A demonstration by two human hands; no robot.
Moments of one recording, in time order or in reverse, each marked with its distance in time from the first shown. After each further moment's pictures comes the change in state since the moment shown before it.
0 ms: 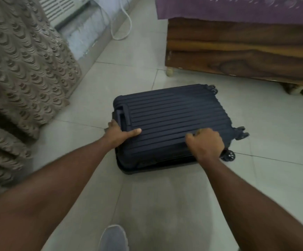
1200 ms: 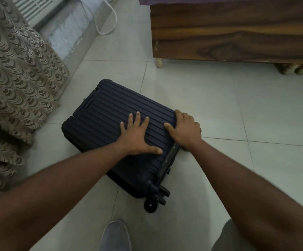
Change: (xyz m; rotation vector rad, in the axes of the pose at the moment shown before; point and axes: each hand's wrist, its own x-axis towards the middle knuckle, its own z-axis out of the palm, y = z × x) left_hand -0.074 0.080 0.059 0.805 -0.250 0.388; right_hand 0.026 0.002 0.036 -0.098 -0.181 -0.352
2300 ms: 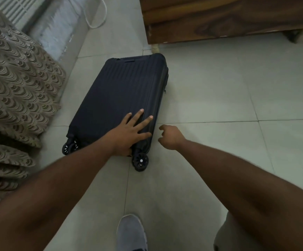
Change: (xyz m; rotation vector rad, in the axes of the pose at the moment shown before) left_hand -0.003 -0.051 -0.002 0.812 -0.031 0.558; right_hand -0.001 -0.013 0.093 0.306 -0.428 0.038
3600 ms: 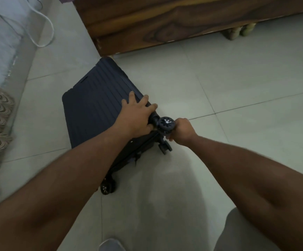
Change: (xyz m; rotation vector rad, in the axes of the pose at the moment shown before) left_hand 0.157 0.051 -0.116 -0.186 0.263 -0.196; right_hand -0.049 0.124 -0.098 0.148 0.347 0.107
